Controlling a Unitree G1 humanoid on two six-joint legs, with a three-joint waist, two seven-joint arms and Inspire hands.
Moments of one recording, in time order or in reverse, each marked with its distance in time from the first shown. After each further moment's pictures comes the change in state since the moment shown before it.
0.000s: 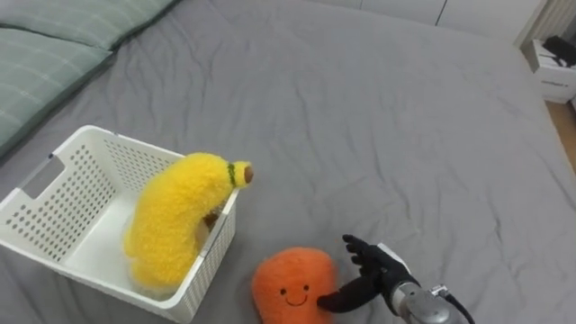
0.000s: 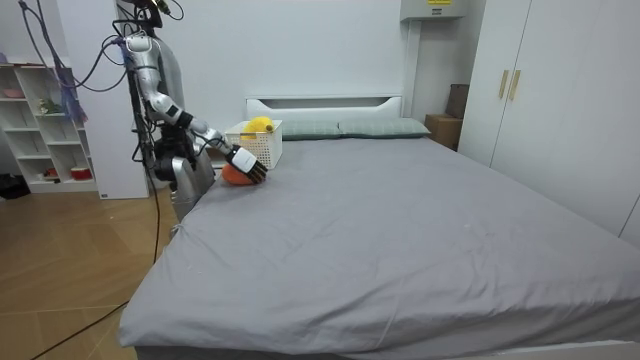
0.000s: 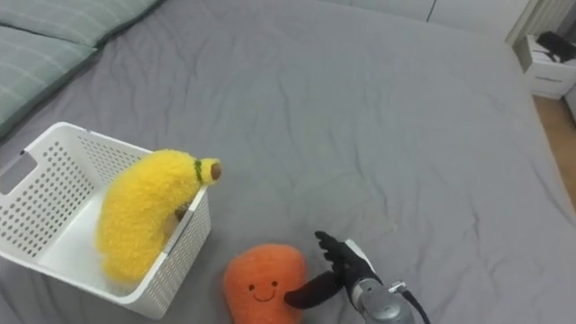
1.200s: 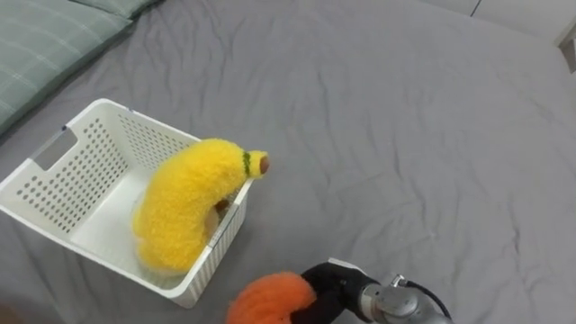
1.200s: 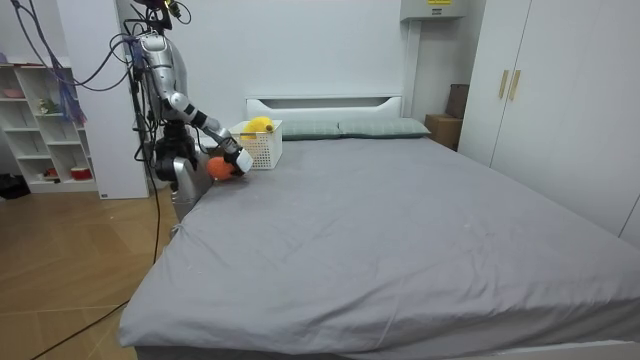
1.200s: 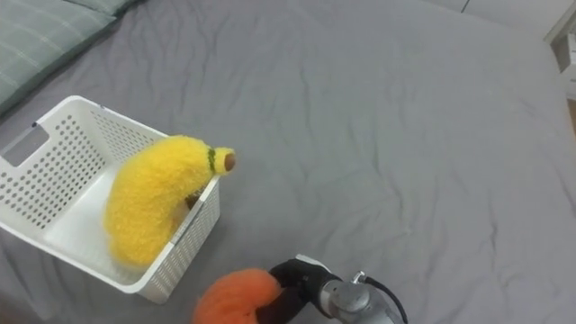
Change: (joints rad) left arm -0.013 -0.004 -0.045 -0.001 -0.001 0.015 -0.036; right arm -0.082 0.033 0.118 0.023 -0.134 0.050 0.224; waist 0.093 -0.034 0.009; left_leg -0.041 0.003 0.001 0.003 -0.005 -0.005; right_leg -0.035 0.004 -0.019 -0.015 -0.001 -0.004
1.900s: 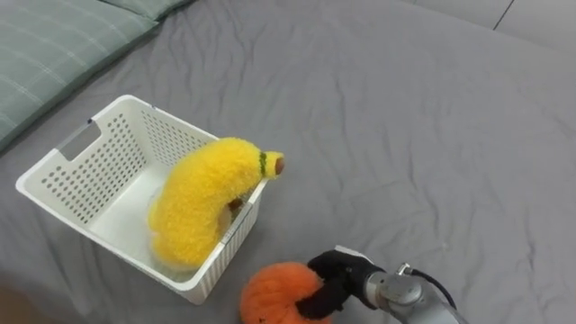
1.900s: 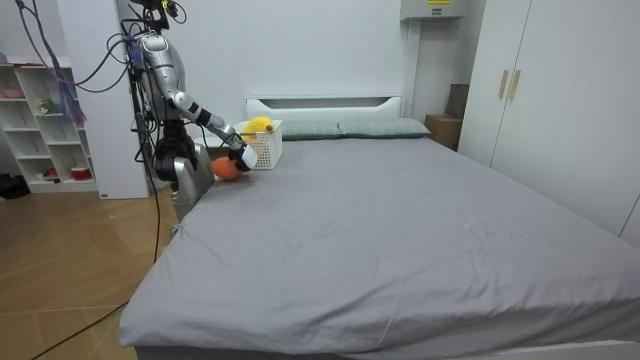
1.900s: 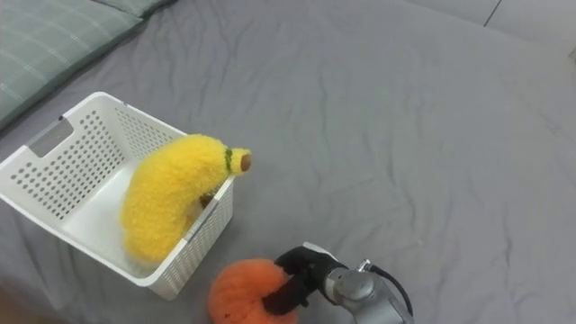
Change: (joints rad) left arm 0.010 0.007 0.027 -0.004 0.000 0.000 -0.023; right arm -0.036 -0.011 -0.046 -0.017 -0.011 0.014 -0.025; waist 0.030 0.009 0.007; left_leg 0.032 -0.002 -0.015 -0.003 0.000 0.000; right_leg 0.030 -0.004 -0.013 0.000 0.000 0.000
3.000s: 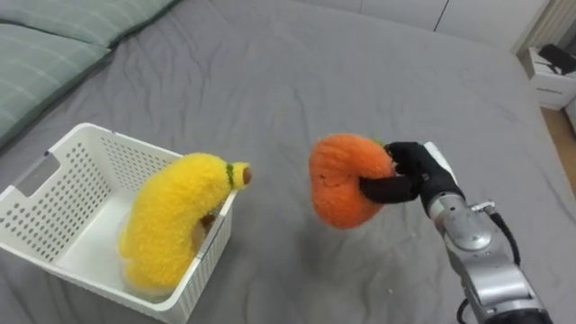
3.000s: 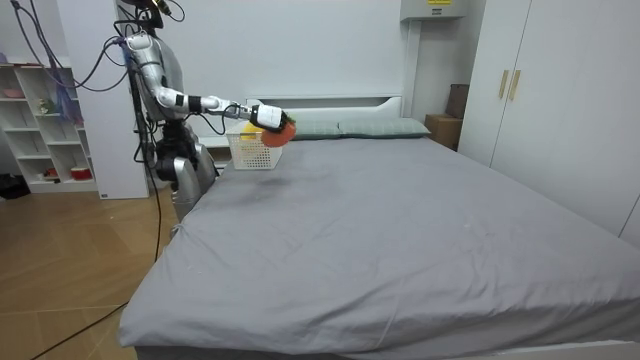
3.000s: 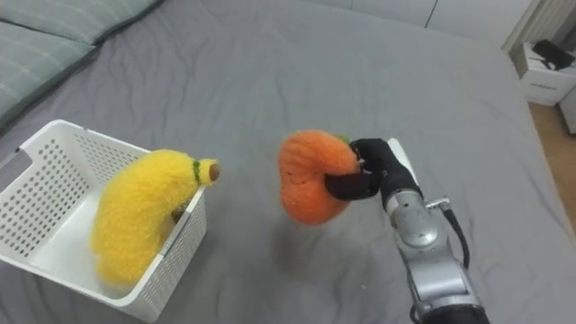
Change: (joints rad) left arm 0.002 0.010 0.090 -0.020 0.023 -0.027 0.004; right arm -0.027 -0.107 -0.335 -0.385 0.054 -0.039 -0.321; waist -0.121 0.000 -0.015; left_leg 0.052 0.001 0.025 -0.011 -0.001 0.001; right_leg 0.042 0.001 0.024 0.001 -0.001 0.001
